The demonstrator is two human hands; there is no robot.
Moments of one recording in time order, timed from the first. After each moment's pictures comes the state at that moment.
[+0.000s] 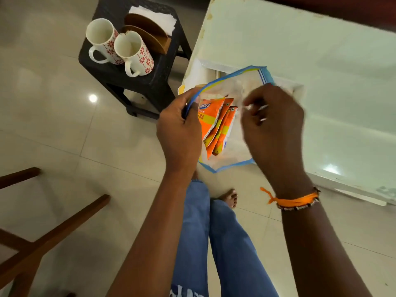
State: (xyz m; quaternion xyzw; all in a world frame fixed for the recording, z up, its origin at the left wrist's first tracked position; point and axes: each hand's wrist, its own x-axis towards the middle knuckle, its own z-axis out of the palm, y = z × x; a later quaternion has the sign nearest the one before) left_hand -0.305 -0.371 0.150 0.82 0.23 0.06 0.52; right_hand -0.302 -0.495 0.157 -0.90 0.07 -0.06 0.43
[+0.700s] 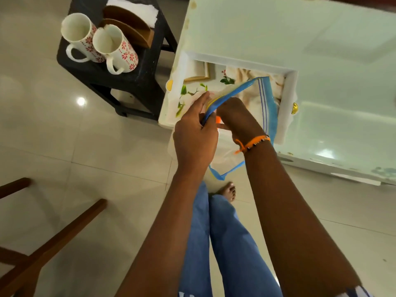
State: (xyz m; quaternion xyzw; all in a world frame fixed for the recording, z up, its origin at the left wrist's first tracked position) left_hand -0.313 -0.393 0.120 0.84 0.16 -0.05 0.51; right_hand -0.262 -0.476 0.076 -0.73 0.24 0.25 0.59
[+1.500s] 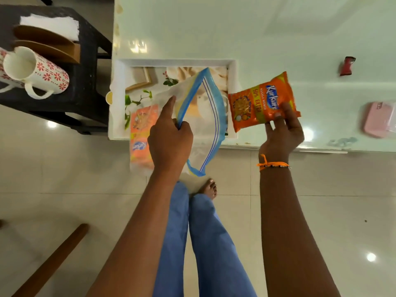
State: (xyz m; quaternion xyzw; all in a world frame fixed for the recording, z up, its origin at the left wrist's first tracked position) left_hand -0.304 -0.478 0.087 0.90 0.14 -0.13 0.40; right_hand -0.334 -0.655 0.039 -0.41 0.52 -0.26 0.70
